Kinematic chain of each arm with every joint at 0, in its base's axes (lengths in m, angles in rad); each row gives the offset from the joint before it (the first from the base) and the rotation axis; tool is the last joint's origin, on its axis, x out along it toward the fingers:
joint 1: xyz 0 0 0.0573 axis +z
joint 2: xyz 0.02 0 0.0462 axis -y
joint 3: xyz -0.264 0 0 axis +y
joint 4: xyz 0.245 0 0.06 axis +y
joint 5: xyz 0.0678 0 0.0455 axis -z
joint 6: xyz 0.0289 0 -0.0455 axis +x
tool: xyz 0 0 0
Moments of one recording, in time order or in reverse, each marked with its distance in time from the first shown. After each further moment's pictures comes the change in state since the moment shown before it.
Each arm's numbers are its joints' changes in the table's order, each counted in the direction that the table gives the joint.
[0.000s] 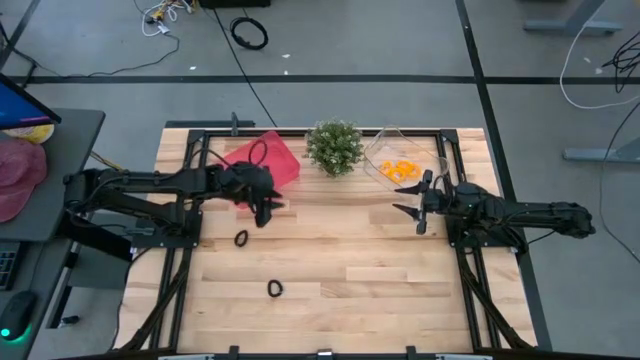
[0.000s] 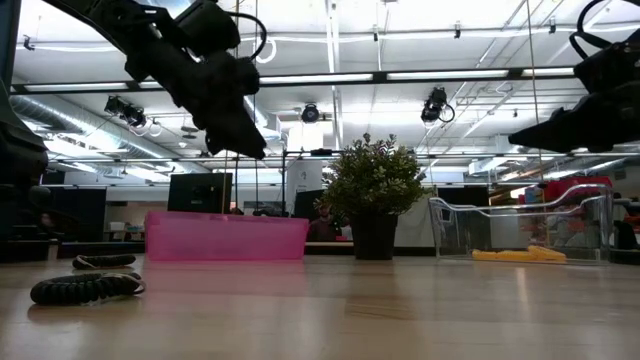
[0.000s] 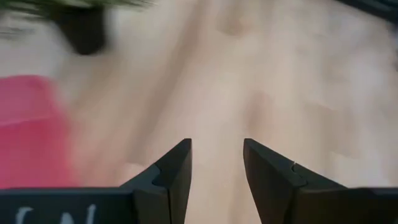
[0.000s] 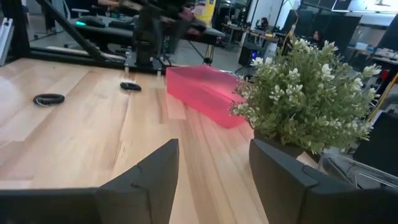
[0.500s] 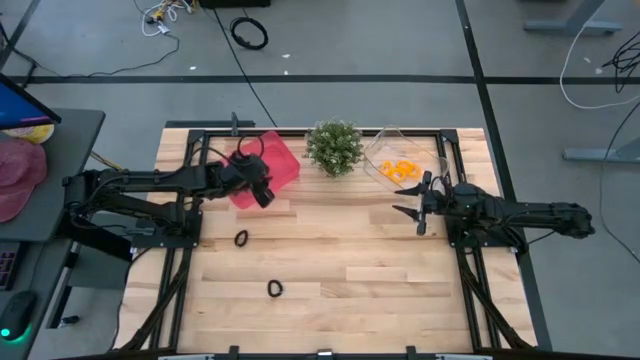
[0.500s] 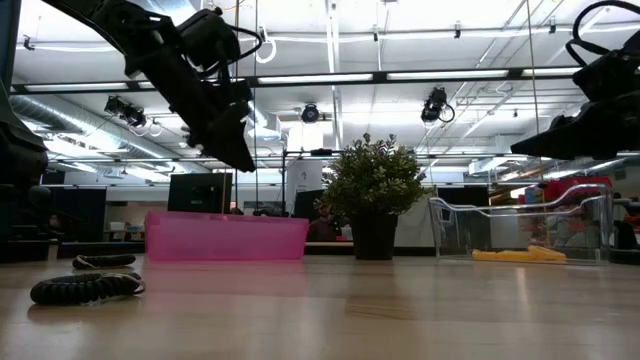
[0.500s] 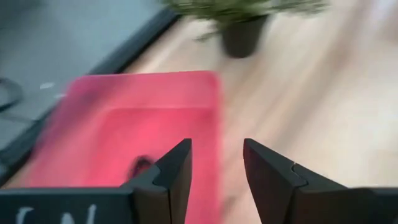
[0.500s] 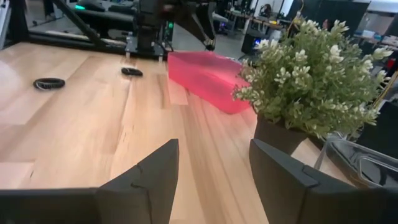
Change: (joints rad) left arm 0.058 0.000 0.000 0.081 -0.461 0.002; right arm 0.000 0.005 0.000 0.060 0.000 0.001
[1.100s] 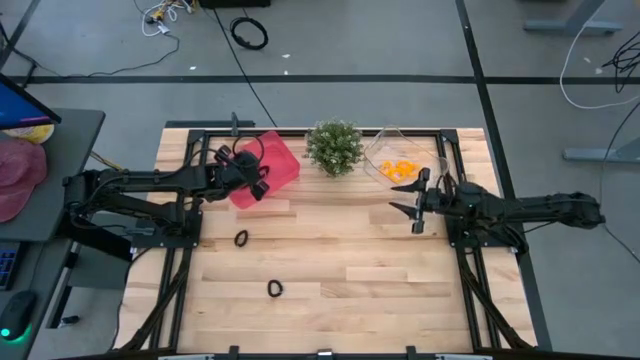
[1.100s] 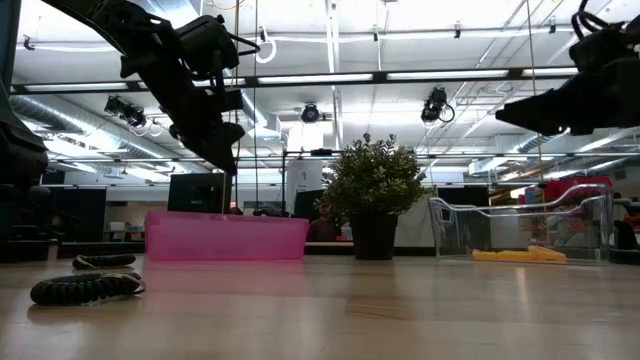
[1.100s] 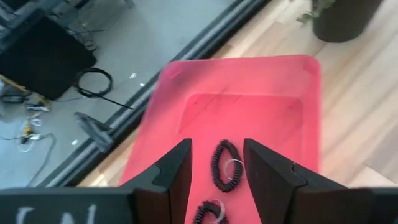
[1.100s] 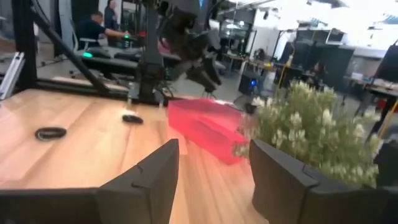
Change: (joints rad) left arm 0.000 0.000 0.000 0.113 -0.298 -0.014; right arm 0.037 -0.214 0.000 -0.387 0.004 -0.024
